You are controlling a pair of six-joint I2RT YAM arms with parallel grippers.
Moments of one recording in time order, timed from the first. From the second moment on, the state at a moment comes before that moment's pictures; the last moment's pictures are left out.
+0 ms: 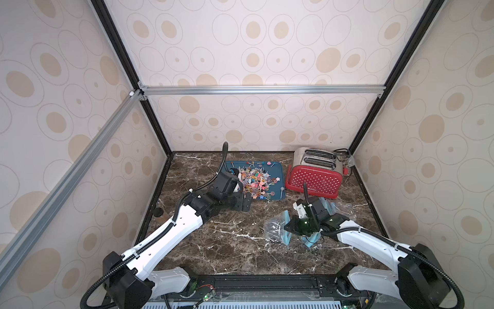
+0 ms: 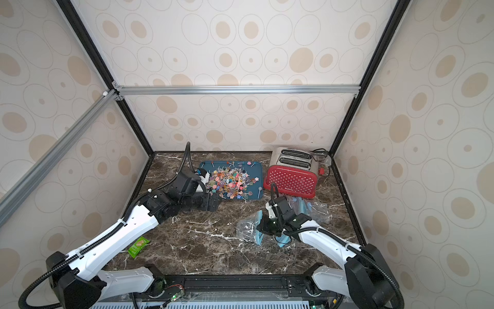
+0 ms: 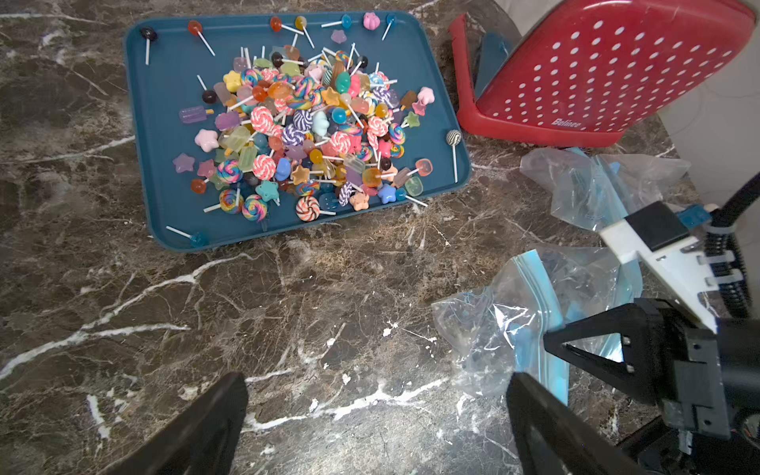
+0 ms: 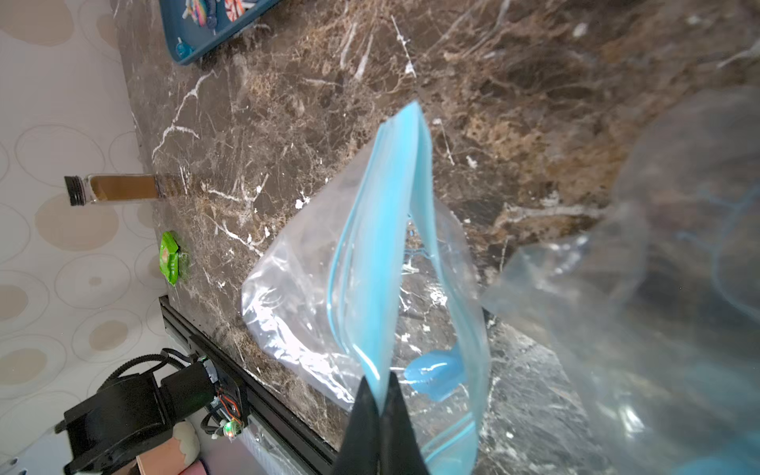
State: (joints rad) left arm -0.66 1.22 1.15 -0.76 -0.07 -0.40; right arm 0.55 1.19 0.61 -0.37 -0.39 0.79
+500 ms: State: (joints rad) left arm -0.63 1.22 1.14 -0.76 -0.21 -0.40; right arm 0.55 1.02 0.85 -0.72 -0.23 0.63
